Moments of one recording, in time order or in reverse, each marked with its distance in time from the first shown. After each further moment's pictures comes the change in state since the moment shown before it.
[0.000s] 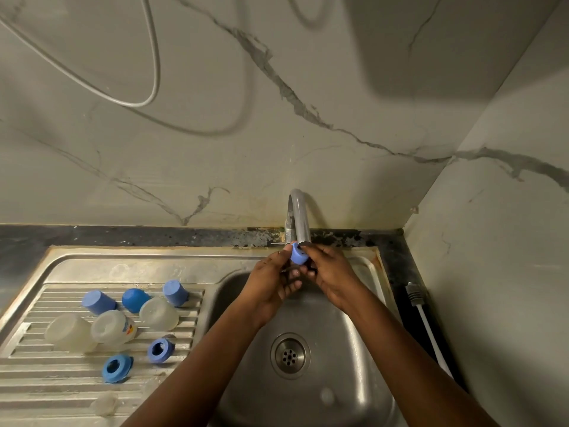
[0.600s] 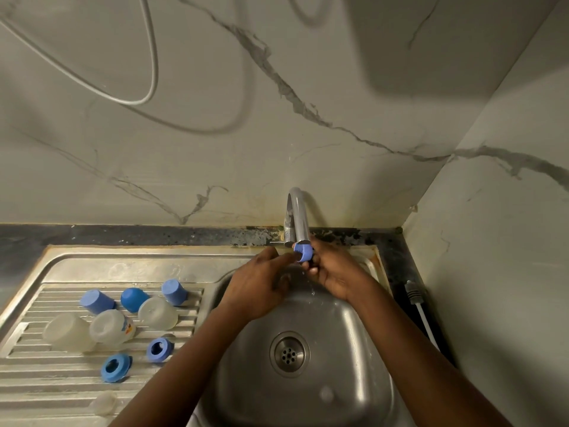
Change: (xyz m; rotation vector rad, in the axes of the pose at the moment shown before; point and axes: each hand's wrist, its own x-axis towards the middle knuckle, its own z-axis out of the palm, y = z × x) left_hand -0.008 0.014 -0.031 1.734 0.028 0.655; right_hand 0.009 -0.016 -0.006 0.093 0.021 0.253
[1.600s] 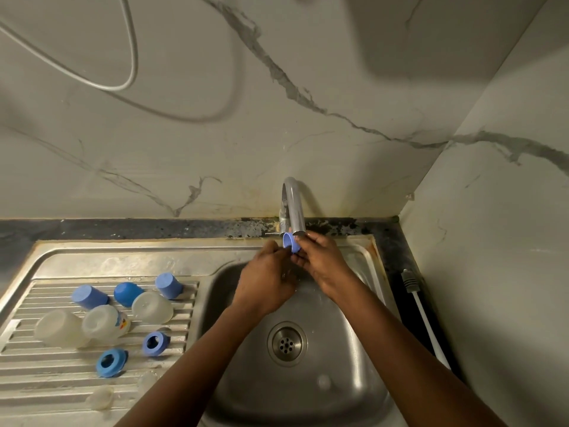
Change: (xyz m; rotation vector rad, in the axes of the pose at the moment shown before) left_hand 0.004 0.014 0.027 -0.180 0.081 -0.048; right_hand 0.016 0.027 0.005 -0.036 0.072 -0.193
